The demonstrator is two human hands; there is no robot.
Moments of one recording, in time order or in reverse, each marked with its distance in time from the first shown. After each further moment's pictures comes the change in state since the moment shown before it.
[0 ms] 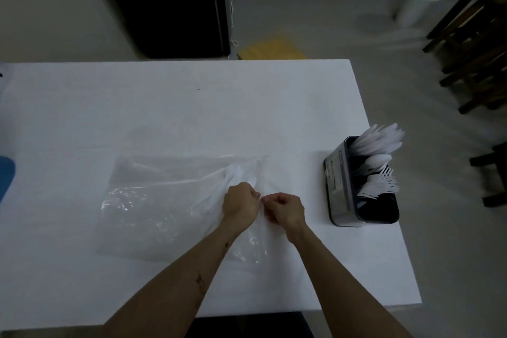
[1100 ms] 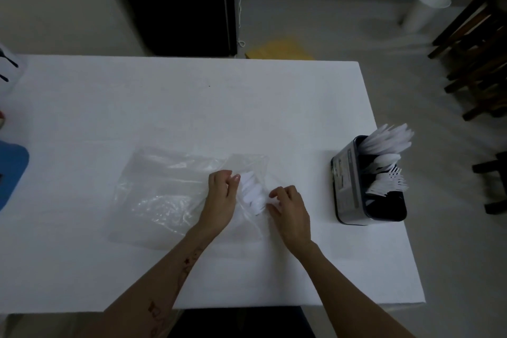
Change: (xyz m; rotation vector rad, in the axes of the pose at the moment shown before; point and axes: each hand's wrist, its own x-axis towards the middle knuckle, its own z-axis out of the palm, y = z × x) left_hand -0.017 -0.059 -0.038 -0.496 0.134 0.257; right_hand -0.010 0.029 0.008 -0.772 0.170 -0.693
